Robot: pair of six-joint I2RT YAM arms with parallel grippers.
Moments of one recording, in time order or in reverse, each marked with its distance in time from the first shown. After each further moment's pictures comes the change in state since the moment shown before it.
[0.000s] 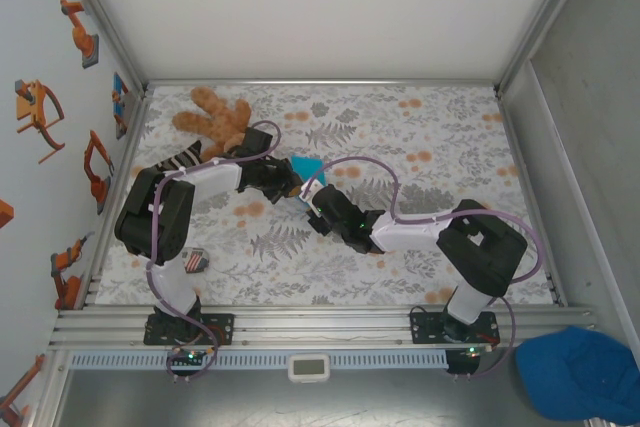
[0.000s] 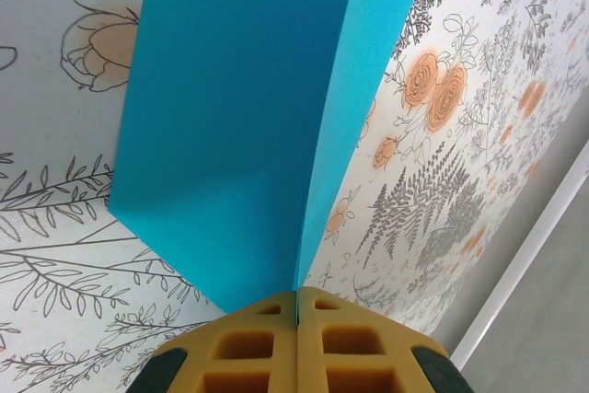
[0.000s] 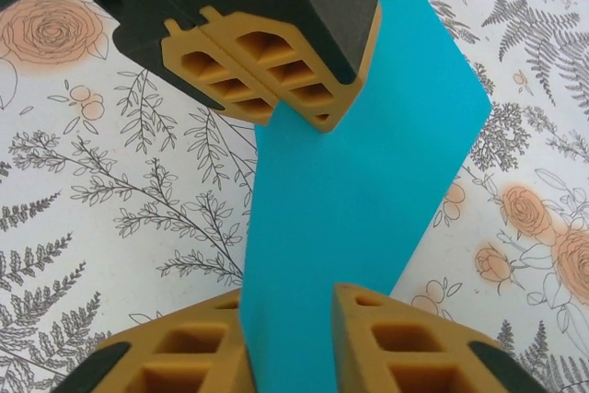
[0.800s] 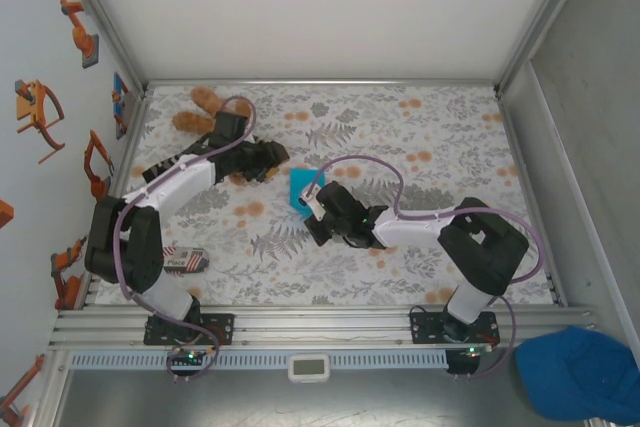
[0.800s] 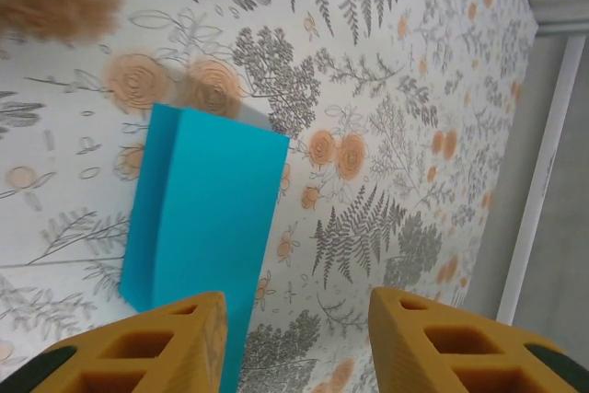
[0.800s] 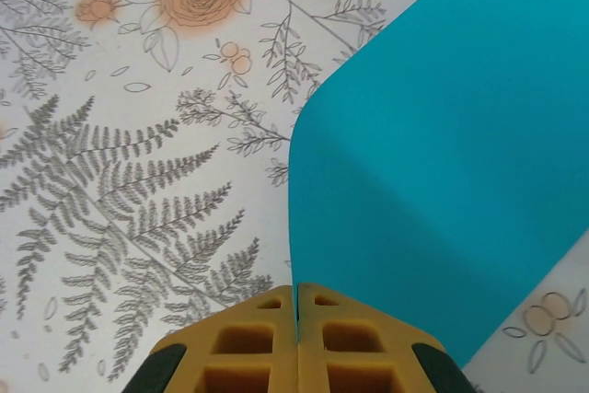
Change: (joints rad) left arm 0.071 -0.195 0.036 -0.091 -0.099 0.156; right arm -0.049 -0.001 0.003 -0.079 -0.368 0.182
